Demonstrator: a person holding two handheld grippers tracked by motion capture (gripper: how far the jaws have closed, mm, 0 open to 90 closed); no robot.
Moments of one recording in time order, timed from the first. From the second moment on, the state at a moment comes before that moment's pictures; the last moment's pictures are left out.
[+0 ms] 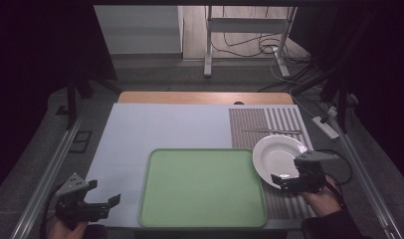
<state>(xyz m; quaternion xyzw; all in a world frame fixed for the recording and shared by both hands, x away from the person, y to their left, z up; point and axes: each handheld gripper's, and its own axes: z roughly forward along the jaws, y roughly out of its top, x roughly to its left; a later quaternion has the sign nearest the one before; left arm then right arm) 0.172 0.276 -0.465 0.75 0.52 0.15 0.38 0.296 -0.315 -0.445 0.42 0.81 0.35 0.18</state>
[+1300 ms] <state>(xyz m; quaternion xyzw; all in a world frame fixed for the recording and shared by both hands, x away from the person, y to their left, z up) 0.172 0.277 -0.466 0.75 0.52 0.15 0.39 0.397 -0.320 -0.467 0.50 0.81 0.26 0.18</state>
